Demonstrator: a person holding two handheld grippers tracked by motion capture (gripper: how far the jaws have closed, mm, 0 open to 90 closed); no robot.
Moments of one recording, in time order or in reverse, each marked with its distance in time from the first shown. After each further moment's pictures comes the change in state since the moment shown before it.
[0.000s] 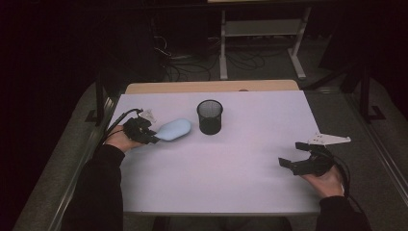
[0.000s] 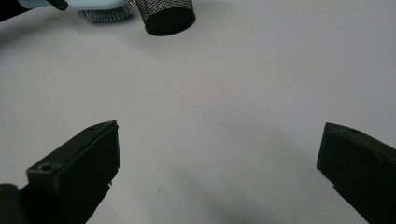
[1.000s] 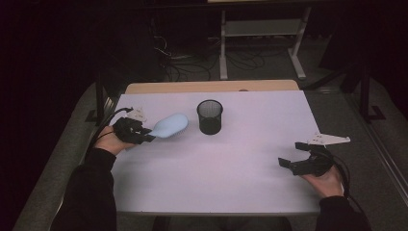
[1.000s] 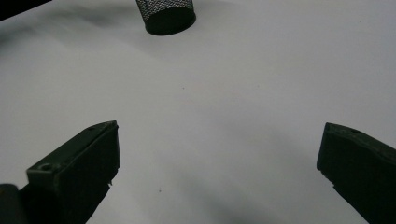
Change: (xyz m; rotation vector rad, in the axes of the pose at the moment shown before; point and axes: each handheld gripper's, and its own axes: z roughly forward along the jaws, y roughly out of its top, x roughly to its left) left arm -0.014 -0.007 -0.038 -0.109 0.034 0.021; right arm 0.001 0.000 0.000 0.001 -0.001 -0.003
